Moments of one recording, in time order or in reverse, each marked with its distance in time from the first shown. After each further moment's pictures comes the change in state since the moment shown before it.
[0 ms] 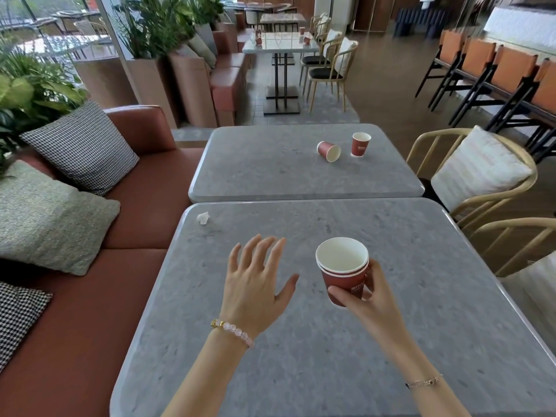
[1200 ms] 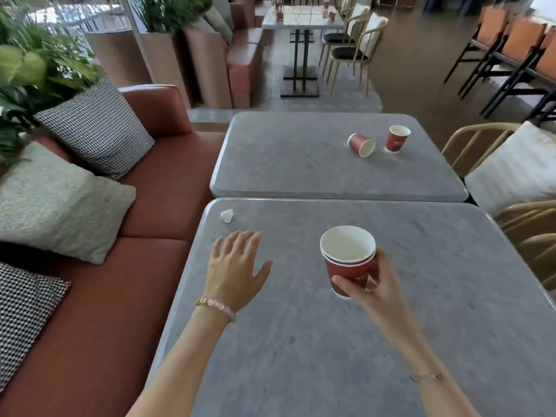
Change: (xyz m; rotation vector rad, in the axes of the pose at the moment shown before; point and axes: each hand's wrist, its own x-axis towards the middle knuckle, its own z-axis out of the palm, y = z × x) left_hand 0.027 -0.133 0.028 0.074 -0.140 -0.135; right_hand 0.057 -0.019 0.070 -0.020 -0.078 0.010
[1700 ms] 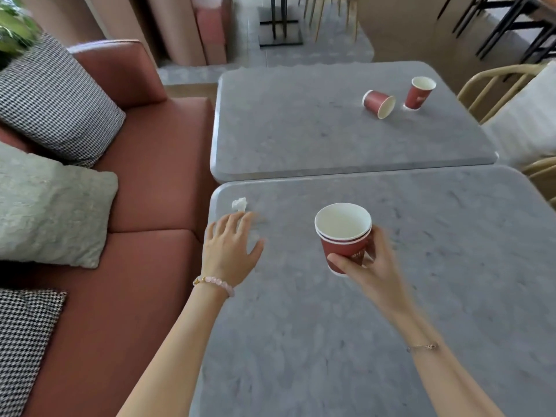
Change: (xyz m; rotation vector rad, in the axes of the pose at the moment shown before) left_hand 0.055 -0.118 0.052 -0.067 -0.035 0.033; right_hand 0.060 0.010 0.103 -0.036 0.070 0.112
